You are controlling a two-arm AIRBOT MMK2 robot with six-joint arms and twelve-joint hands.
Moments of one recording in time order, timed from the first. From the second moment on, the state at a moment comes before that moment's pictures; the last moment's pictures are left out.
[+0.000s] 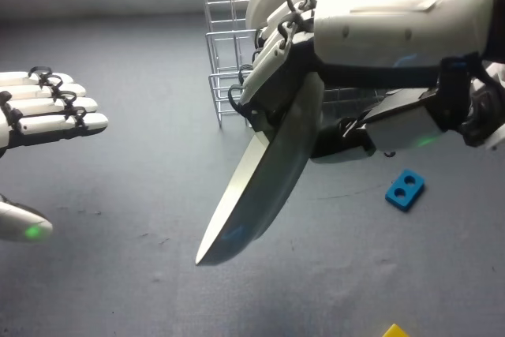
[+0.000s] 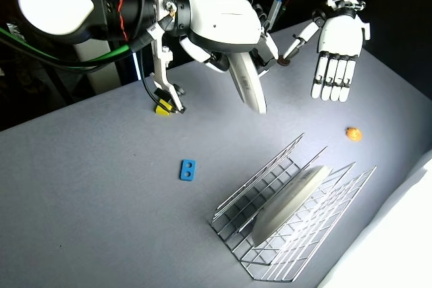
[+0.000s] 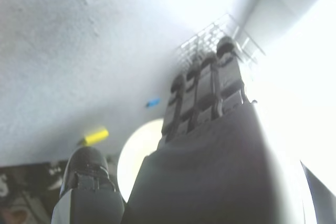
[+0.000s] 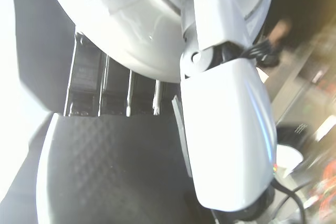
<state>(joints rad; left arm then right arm) 0.89 -0.58 1.28 0.70 -0.84 0.37 -0.15 -0.95 0.88 -0.90 0.47 -0.09</state>
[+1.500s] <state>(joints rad) 0.66 -0.58 1.23 1.17 -1.08 0.33 -0.04 -1.00 1.16 -0.88 0.33 0.52</state>
